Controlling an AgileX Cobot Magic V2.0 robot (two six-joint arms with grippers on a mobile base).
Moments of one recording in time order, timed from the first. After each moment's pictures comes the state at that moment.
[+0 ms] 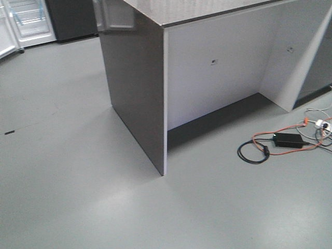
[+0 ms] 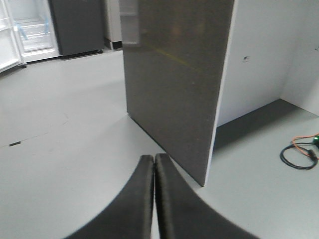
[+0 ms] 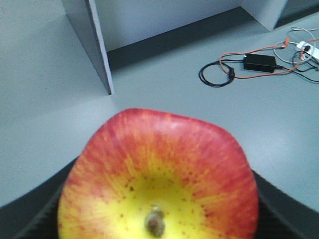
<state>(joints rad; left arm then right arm) -0.01 -0.01 0.03 -0.02 0.31 -0.09 0.01 0.42 -0.53 0.02 0.85 0.00</state>
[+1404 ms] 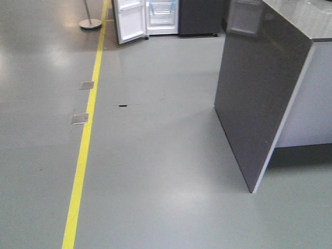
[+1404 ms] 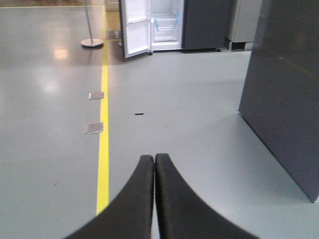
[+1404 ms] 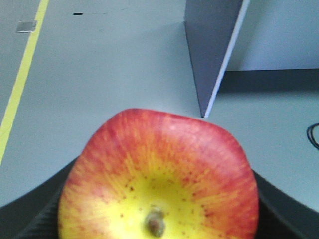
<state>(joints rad) -0.01 -0.01 0.03 -0.02 0.31 -0.09 0.01 0.42 -0.53 0.01 0.85 0.00</state>
